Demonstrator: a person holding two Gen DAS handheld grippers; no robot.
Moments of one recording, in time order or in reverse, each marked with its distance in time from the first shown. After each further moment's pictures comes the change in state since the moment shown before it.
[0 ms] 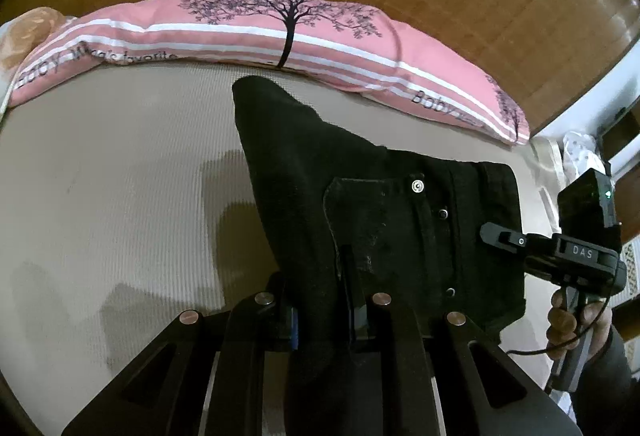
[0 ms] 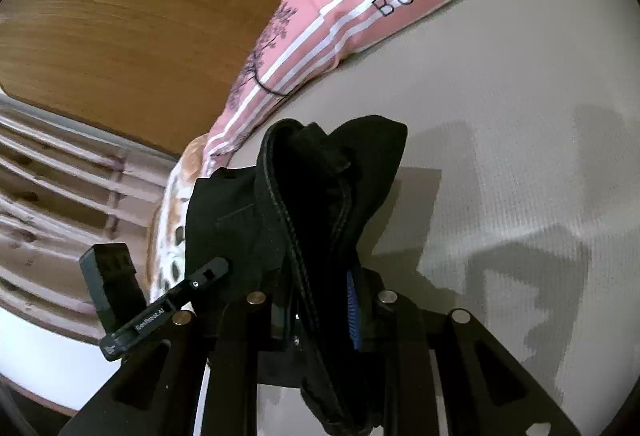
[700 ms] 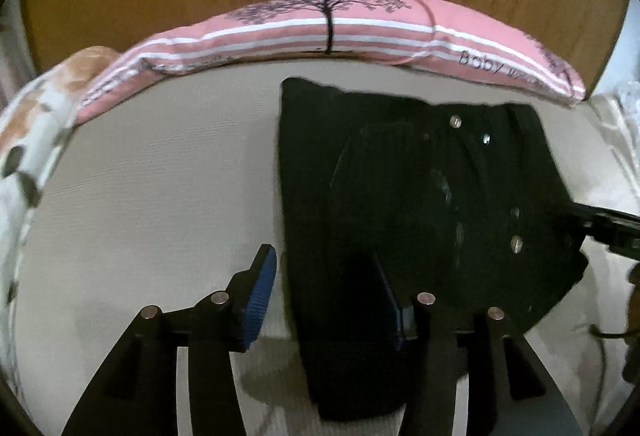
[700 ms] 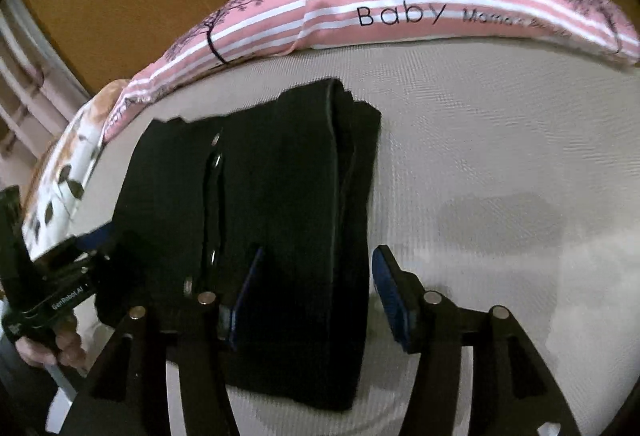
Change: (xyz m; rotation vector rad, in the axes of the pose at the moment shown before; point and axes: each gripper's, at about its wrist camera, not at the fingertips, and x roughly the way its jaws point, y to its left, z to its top) left arm -0.002 -0.002 -0.089 0.141 -0.132 0.351; right arm 0.014 0.010 -0.044 -0.321 -0.077 -0.448
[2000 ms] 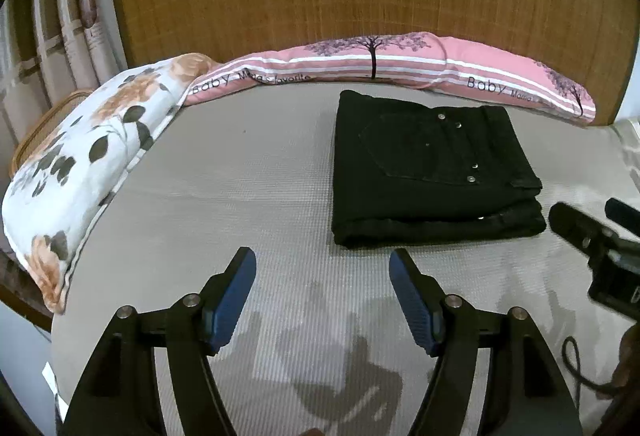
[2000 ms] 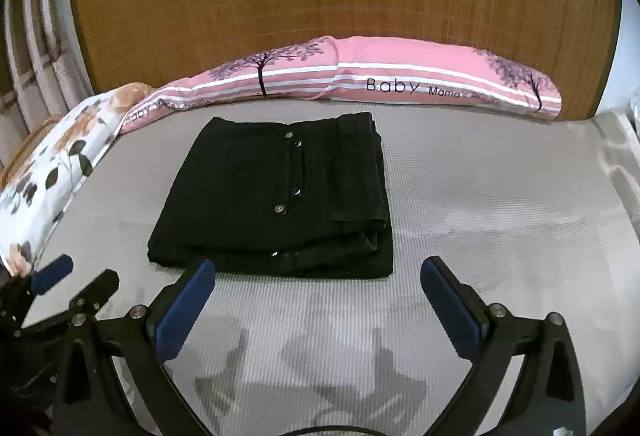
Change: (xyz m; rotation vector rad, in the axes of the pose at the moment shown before) left arm -0.130 -0.021 -0.087 -0.111 -0.118 0.182; right arm -0.111 0.101 -0.097 -0.115 -0.234 -0.211
